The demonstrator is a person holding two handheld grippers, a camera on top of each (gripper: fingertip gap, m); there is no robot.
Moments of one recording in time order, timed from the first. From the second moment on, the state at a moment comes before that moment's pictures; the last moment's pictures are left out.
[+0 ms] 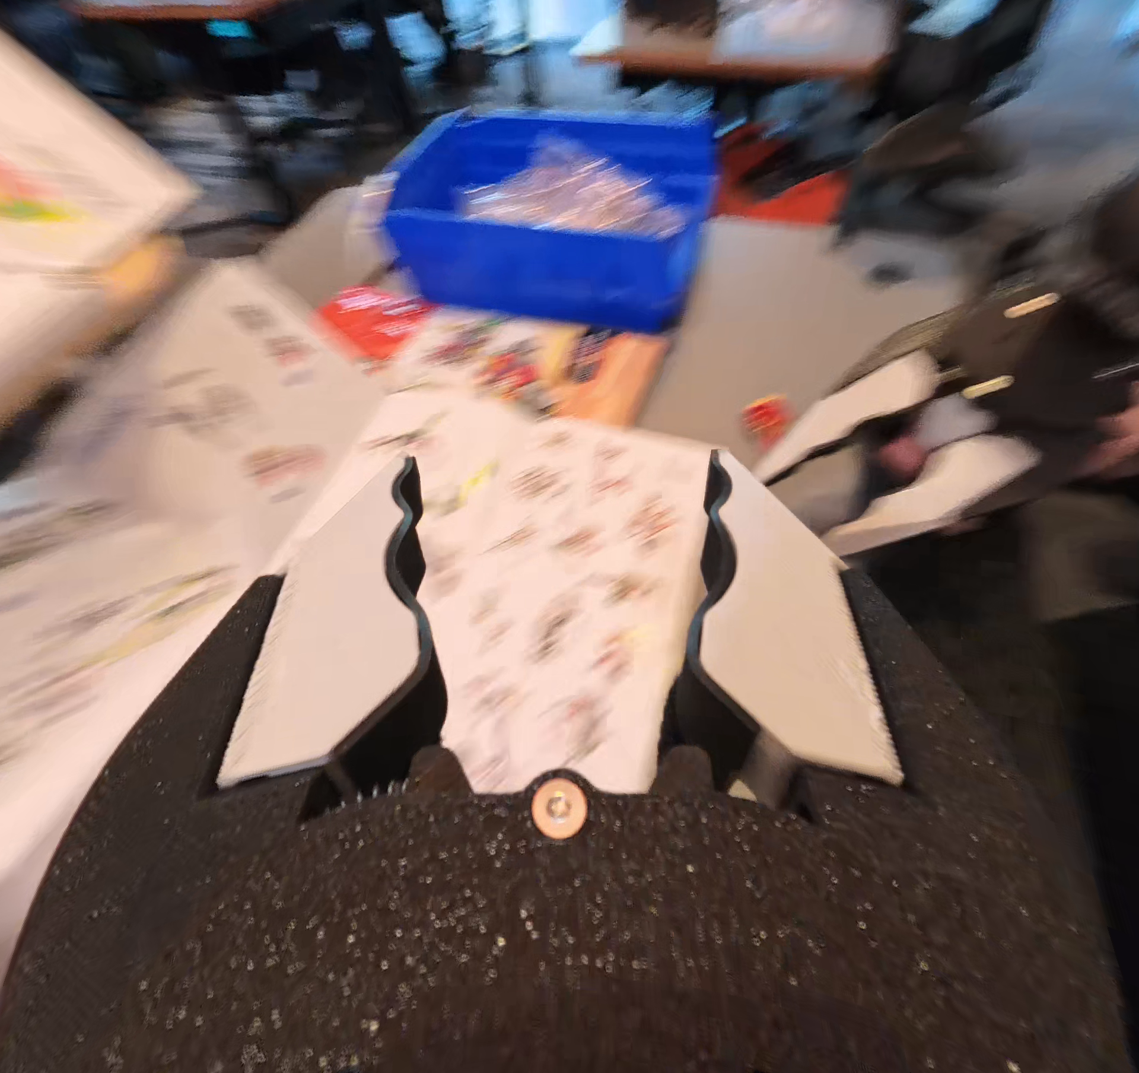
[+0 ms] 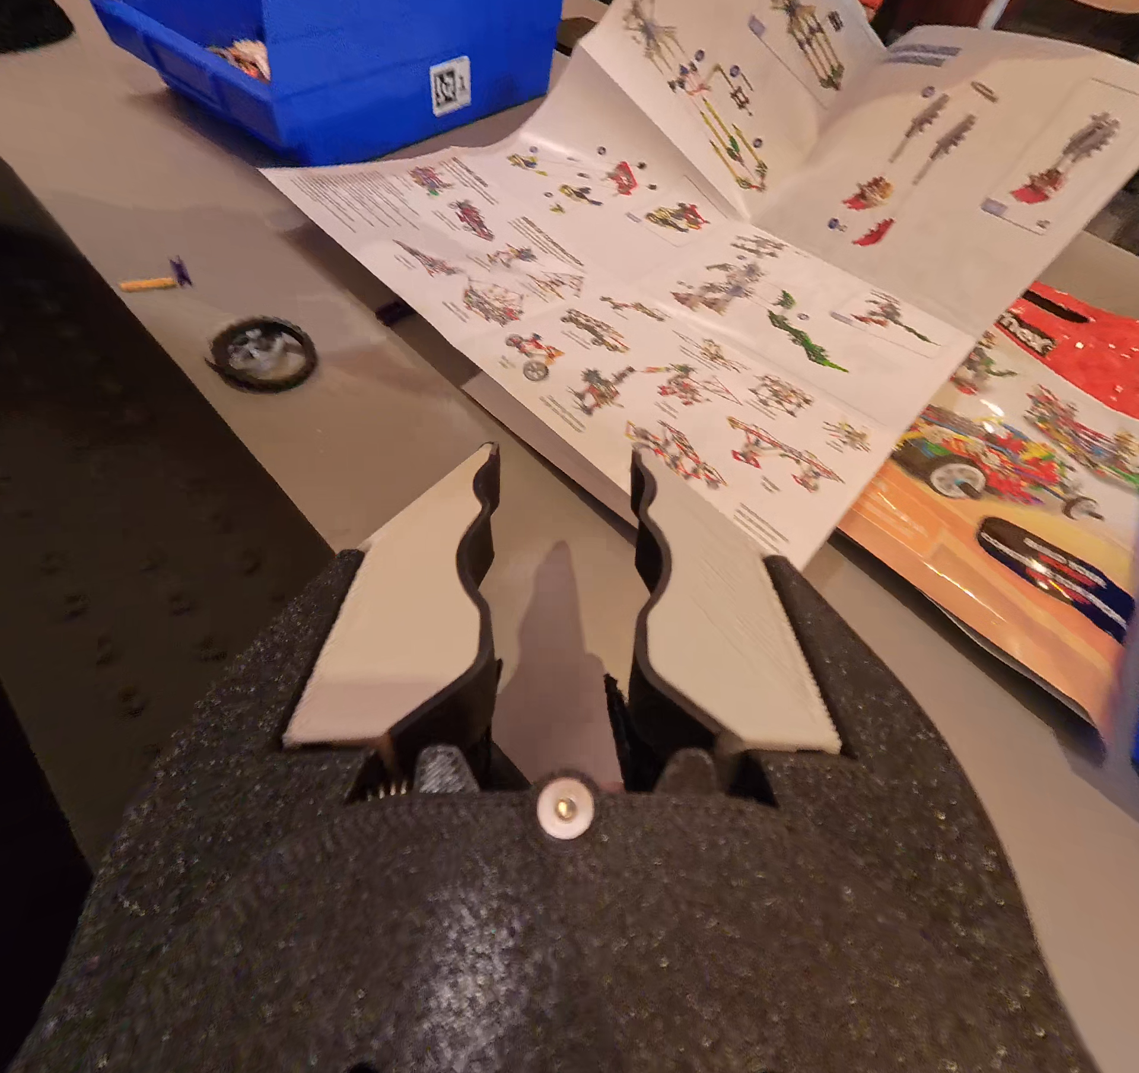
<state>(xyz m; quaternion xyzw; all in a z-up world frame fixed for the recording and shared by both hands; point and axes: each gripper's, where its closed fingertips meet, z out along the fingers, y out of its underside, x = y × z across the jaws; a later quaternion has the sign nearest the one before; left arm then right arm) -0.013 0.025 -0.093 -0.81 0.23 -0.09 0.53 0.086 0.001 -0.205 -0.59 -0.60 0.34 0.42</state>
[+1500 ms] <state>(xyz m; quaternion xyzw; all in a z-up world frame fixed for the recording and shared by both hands) -0.322 -0.174 -0.262 -0.99 0.09 0.06 0.06 0.020 -0.001 -0.191 -0.56 -0.55 0.41 0.46</state>
